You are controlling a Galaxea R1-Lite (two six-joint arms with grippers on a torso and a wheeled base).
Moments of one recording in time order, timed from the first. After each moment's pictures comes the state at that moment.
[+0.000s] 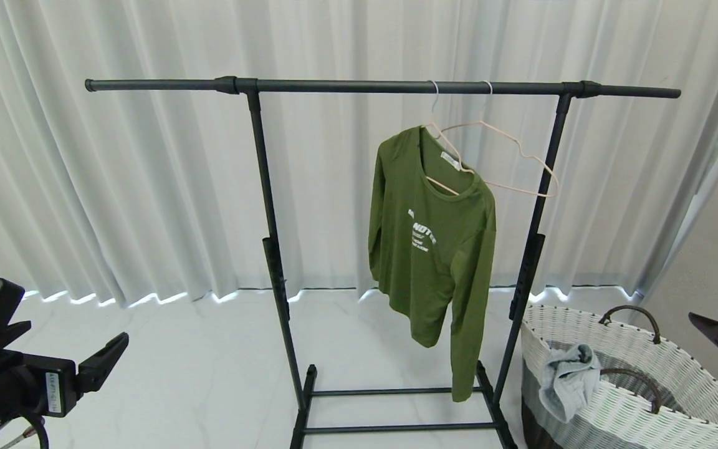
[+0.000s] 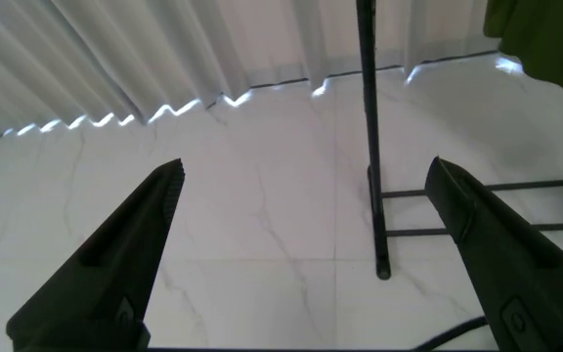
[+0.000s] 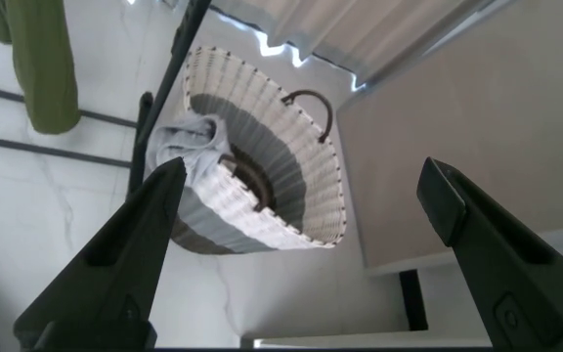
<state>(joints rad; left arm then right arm) 0.09 1.09 -0.26 -0.51 0.02 0.28 0.12 1.13 -0.61 -0.09 -0.27 -0.40</state>
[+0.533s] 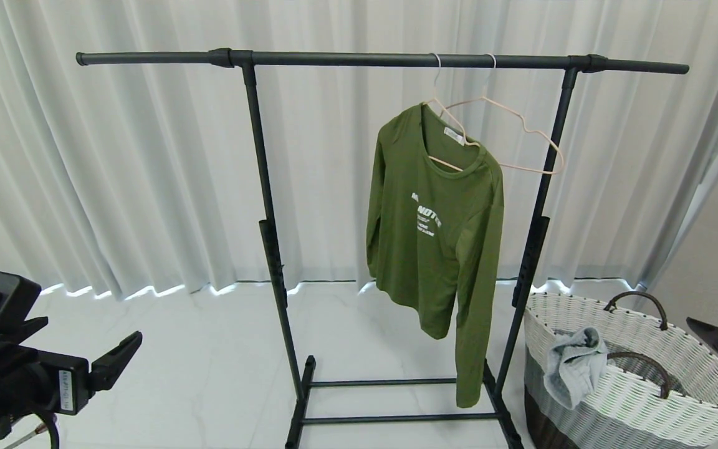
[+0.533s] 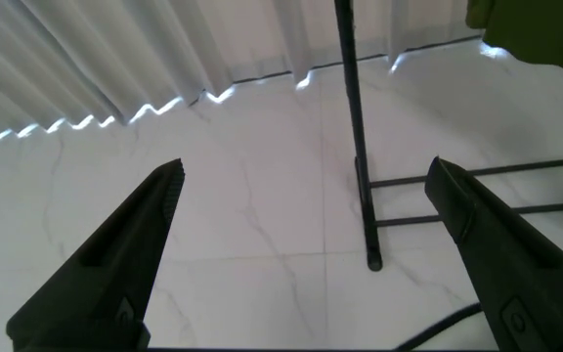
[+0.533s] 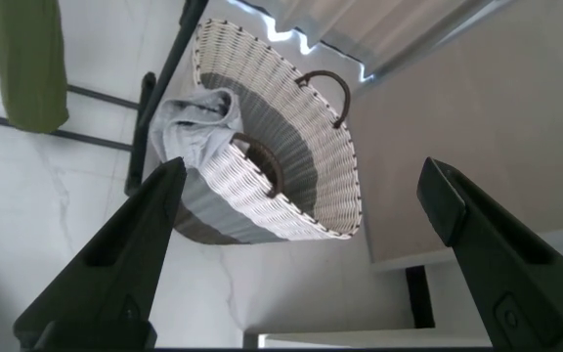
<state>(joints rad) 0.05 1.10 -0.27 -0.51 0.02 0.28 0.12 1.13 -0.60 -0.10 -0.27 -0.42</state>
